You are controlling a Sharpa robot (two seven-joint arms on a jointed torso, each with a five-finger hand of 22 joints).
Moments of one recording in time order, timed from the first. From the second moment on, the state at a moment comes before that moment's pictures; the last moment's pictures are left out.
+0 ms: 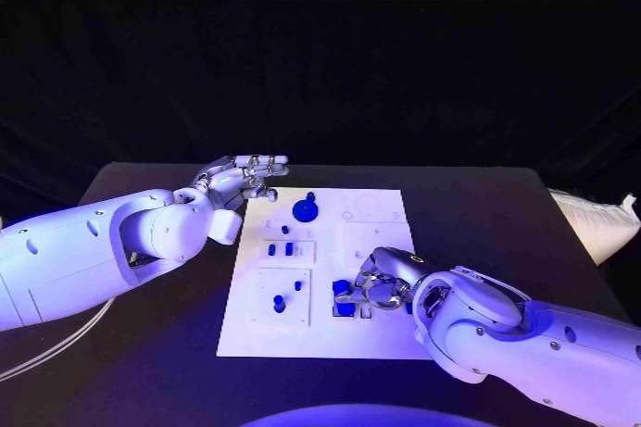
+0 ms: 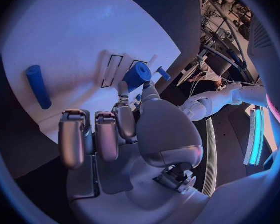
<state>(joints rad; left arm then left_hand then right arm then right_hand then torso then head) 1.20 -0.93 -0.04 1.55 0.13 -0.21 0.26 1.39 -0.14 0.51 -0.03 0.14 1.04 0.18 0.13 0.07 1.15 0.10 0.19 0.08 1.28 0.01 1.10 0.68 0.16 1.24 0.10 0.61 0.82 0.92 -0.82 0.02 1.86 -1.51 -0.33 -0.60 1.23 0.03 -0.15 0.14 0.10 1.17 0.04 0.22 0.35 1.46 -0.03 1.22 1.31 1.47 -0.09 1.53 1.31 0.05 1.47 0.01 1.47 1.31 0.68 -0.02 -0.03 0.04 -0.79</state>
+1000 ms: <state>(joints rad) 1.20 -0.93 -0.04 1.55 0.13 -0.21 0.26 1.39 -0.14 0.51 -0.03 0.14 1.03 0.18 0.13 0.07 1.15 0.10 0.19 0.08 1.28 0.01 1.10 0.69 0.16 1.24 0.10 0.61 0.82 0.91 -0.87 0.02 1.90 -1.53 -0.37 -0.55 1.21 0.05 -0.16 0.17 0.08 1.18 0.04 0.21 0.36 1.46 -0.03 1.22 1.31 1.47 -0.09 1.53 1.31 0.05 1.47 0.01 1.48 1.31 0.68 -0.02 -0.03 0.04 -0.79</state>
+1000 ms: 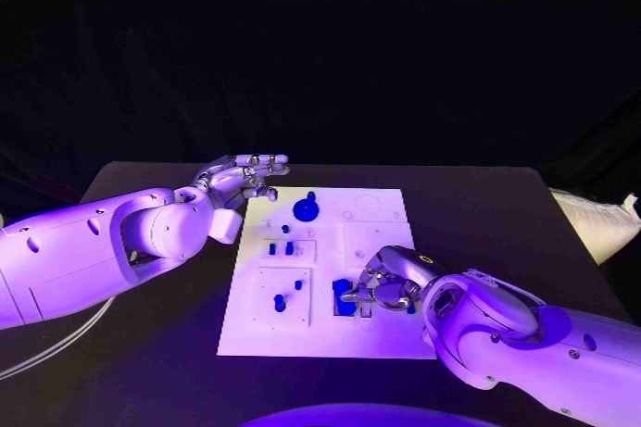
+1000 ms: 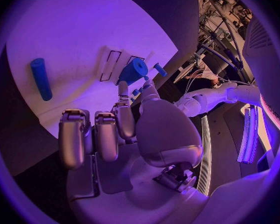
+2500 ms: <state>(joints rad) 1.20 -0.93 -0.04 1.55 0.12 -0.20 0.26 1.39 -0.14 0.51 -0.03 0.14 1.03 0.18 0.13 0.07 1.15 0.10 0.19 0.08 1.28 0.01 1.10 0.69 0.16 1.24 0.10 0.61 0.82 0.91 -0.85 0.02 1.88 -1.53 -0.31 -0.56 1.29 0.03 -0.13 0.10 0.08 1.18 0.03 0.21 0.37 1.46 -0.03 1.24 1.47 1.46 -0.10 1.54 1.31 0.04 1.47 0.01 1.48 1.31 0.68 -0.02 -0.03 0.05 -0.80</state>
